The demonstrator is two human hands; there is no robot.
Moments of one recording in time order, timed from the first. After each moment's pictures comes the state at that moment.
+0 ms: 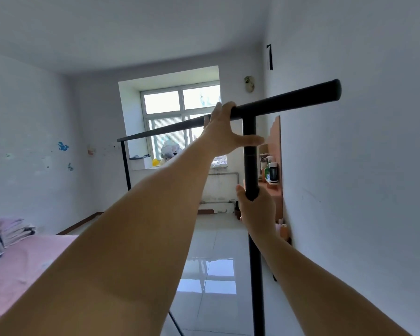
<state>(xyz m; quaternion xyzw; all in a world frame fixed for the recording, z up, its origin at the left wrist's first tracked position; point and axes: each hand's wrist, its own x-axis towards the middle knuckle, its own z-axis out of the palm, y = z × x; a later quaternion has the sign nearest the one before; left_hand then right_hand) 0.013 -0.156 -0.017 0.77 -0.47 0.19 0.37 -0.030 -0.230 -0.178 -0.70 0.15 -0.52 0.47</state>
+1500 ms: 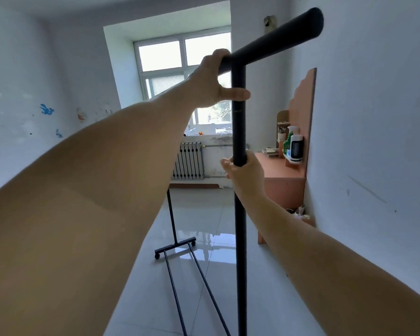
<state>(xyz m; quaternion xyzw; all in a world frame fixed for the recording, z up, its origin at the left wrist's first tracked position) 0.375 -0.337 -0.009 0.77 -0.51 0.20 0.33 0.315 -0.415 -0.186 -0.73 0.12 -0.43 0.53</state>
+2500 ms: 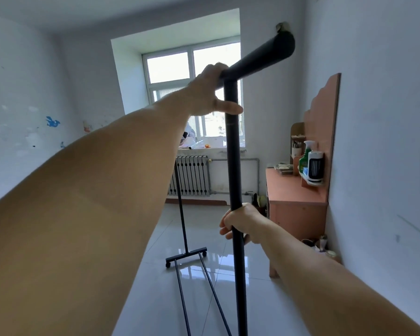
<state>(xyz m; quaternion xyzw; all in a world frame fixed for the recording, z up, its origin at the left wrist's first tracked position) 0.556 -0.460 0.002 0.79 -0.51 0.21 0.25 0.485 -0.558 -0.224 -0.80 0.20 -0.03 0.57</state>
